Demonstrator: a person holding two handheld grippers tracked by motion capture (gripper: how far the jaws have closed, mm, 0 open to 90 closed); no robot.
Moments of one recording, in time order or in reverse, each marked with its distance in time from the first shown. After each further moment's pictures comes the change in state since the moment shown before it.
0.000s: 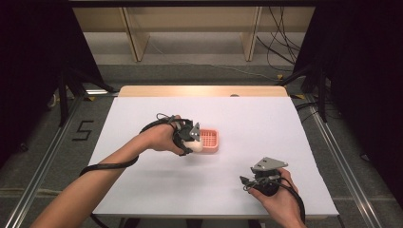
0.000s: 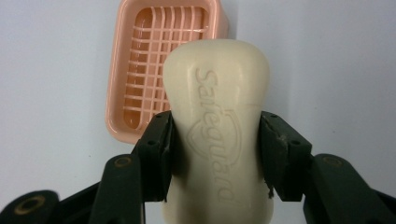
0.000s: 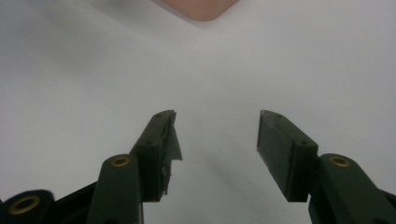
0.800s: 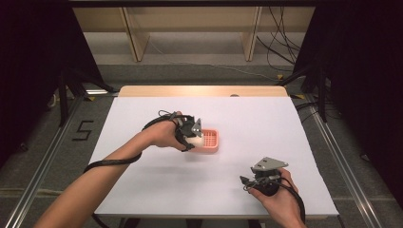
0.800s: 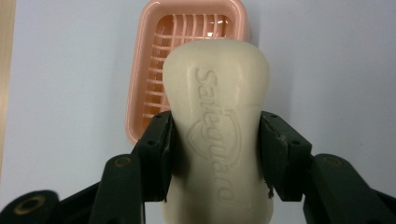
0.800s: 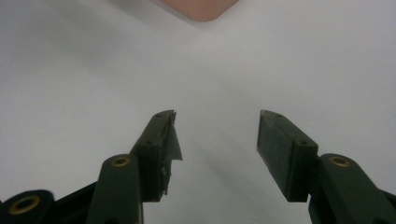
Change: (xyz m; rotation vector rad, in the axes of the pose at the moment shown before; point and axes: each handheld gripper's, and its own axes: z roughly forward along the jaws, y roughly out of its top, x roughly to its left) left arm 0.011 0.005 0.005 -0.005 0.023 -0.002; right arm 0.000 0.000 -0.001 0.003 -0.003 0.017
